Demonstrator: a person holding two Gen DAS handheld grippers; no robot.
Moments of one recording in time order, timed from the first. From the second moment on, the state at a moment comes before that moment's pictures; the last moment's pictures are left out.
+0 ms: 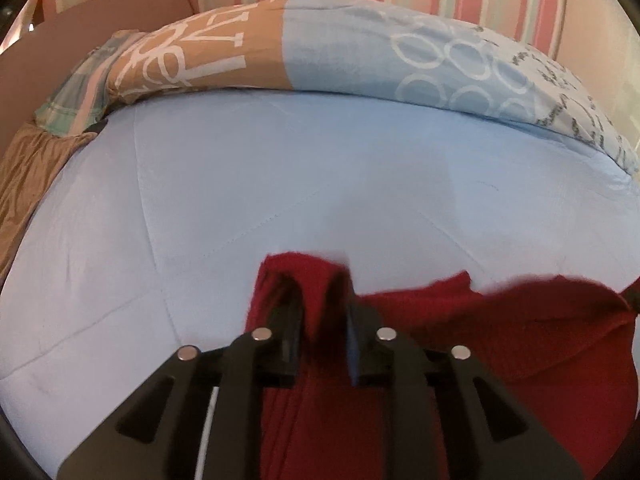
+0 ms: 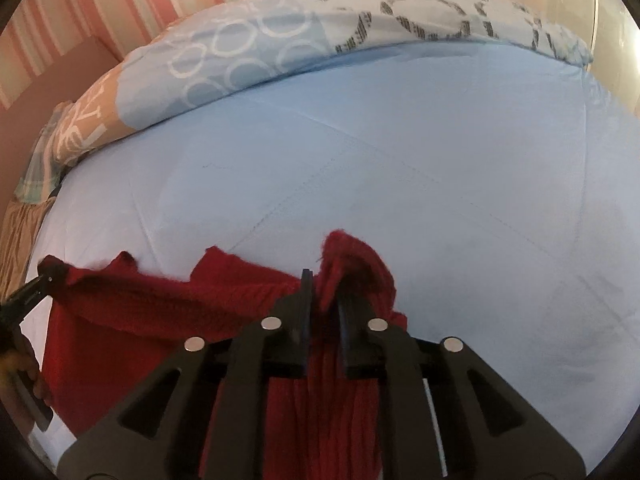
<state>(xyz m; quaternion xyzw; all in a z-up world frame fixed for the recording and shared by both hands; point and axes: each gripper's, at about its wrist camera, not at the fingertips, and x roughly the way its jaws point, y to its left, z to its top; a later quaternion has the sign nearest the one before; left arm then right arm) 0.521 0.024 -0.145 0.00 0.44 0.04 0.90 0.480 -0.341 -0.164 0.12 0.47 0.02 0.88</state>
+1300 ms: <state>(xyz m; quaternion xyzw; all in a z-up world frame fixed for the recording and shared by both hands) 0.460 0.070 -0.179 0.05 0.47 0.07 0.88 0.411 -0.371 -0.190 -0.06 0.49 -0.09 0.87</state>
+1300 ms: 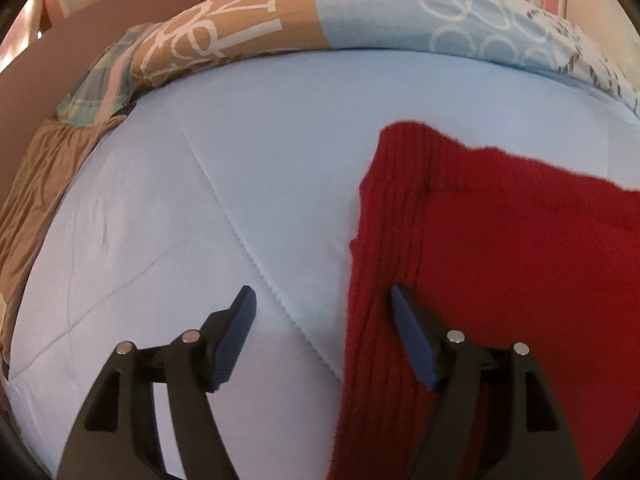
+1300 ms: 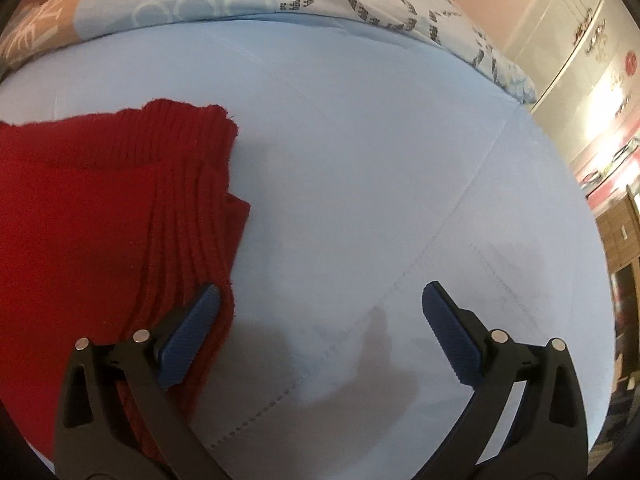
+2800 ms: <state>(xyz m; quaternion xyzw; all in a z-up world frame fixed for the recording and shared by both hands) 0.378 0.056 -0.143 0.03 0.41 0.03 0.91 0.361 -0.332 -0.201 0.09 0.50 0.10 0.86</state>
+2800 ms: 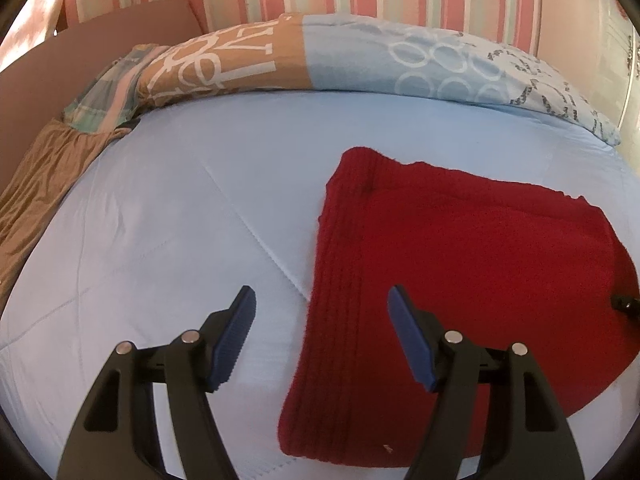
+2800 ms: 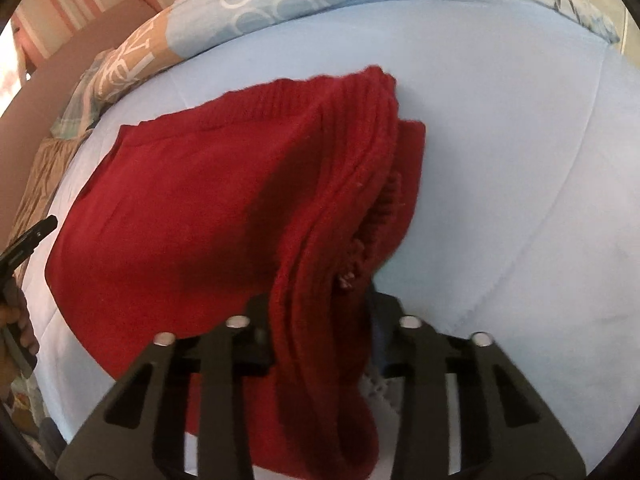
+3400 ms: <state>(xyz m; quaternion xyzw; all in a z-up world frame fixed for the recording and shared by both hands) 0.371 0.071 -0.109 0.03 0.39 0.03 0.92 0.353 -0.283 -0.127 0.01 0.44 0.07 0.89</state>
